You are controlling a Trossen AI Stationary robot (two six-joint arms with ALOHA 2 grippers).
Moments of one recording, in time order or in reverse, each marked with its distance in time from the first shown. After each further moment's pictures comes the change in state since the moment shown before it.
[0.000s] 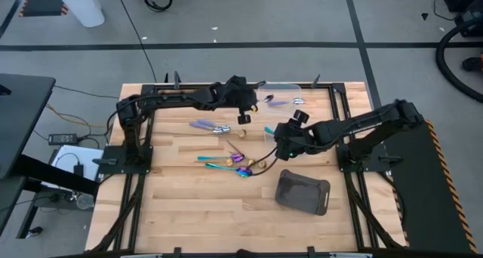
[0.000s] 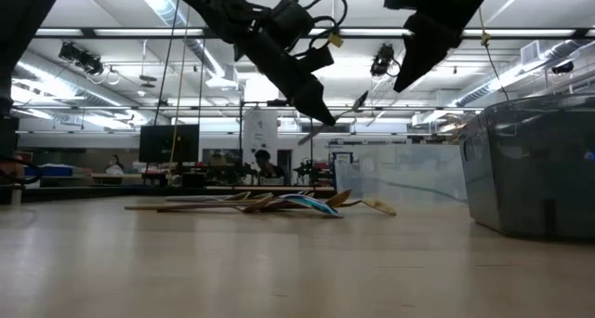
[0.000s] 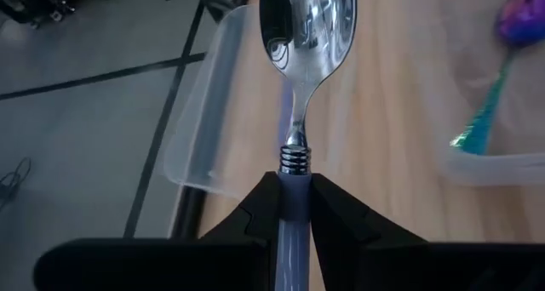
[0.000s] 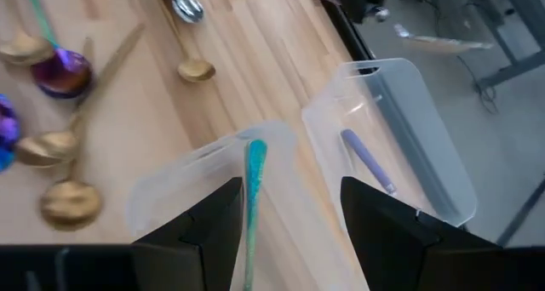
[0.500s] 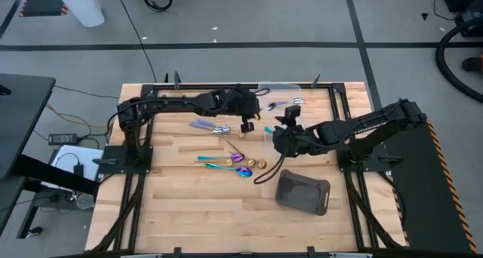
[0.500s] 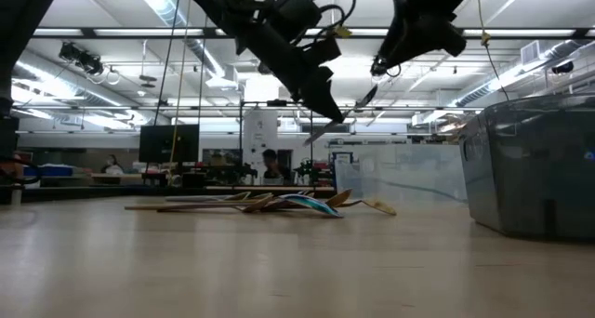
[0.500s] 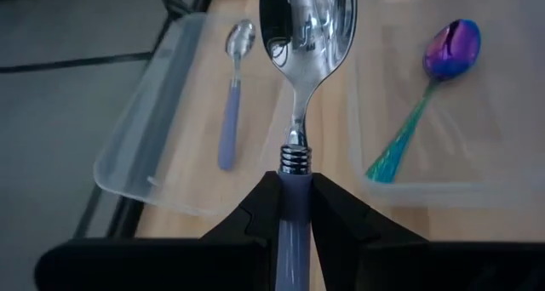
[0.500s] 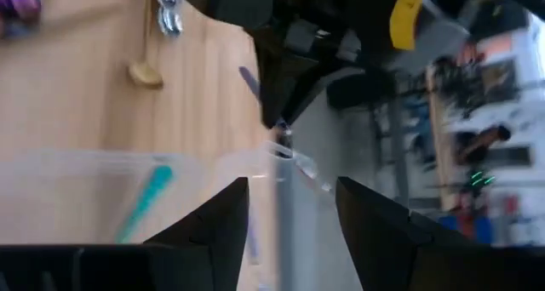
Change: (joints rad) left arm -0.091 -0.002 0.009 -0.031 -0.006 -0.151; right arm 0.023 -0.033 0.000 0.162 0.183 -0.759
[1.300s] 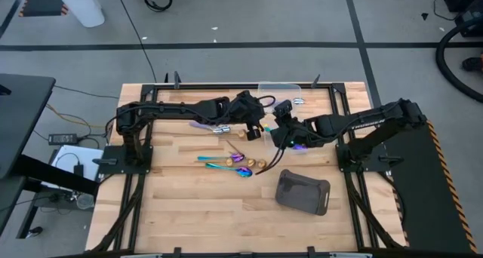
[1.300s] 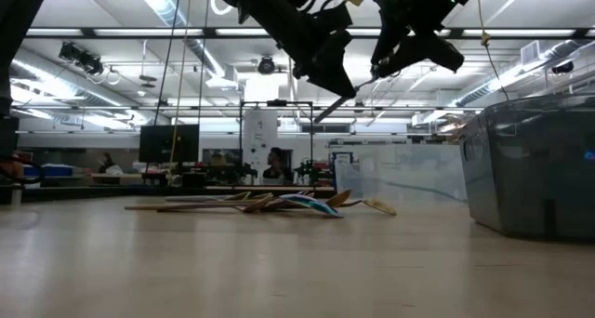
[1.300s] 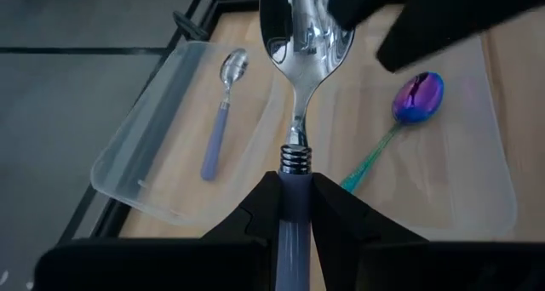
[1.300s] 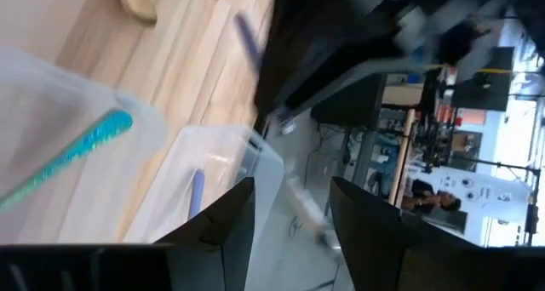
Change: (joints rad) left arm -0.117 -0.028 0.080 -0.099 -0.140 -0.173; right arm -0.115 0.000 -0.011 0.054 -0.065 -0.421
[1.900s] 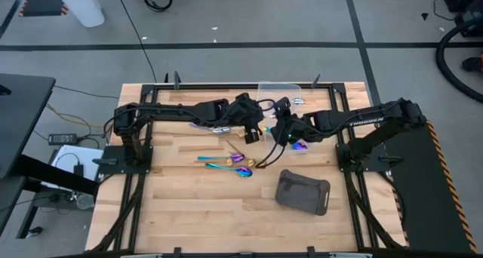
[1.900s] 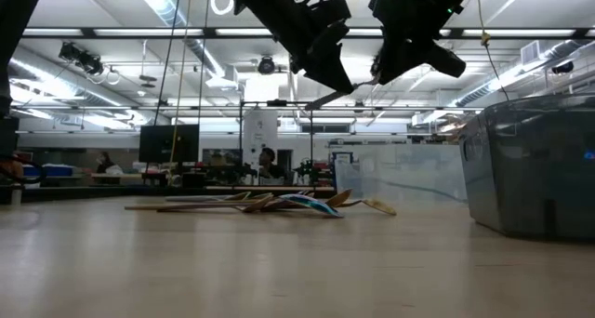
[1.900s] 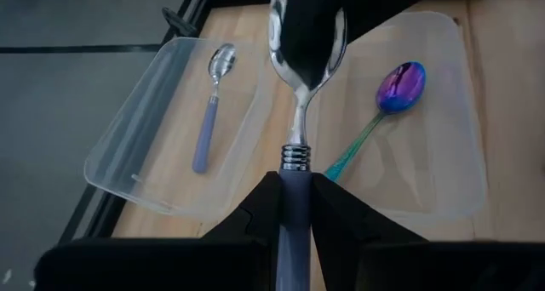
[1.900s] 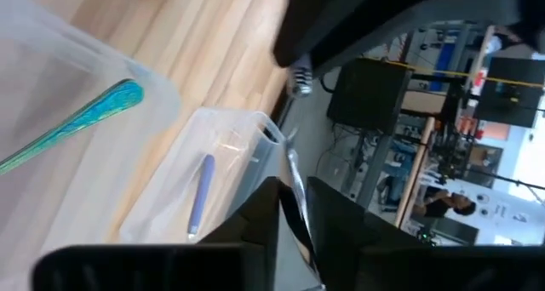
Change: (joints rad) left arm -0.038 -0.017 0.000 -0.038 -0.007 -0.001; right arm -0.055 0.001 -0.003 -0.008 -0.081 -0.092
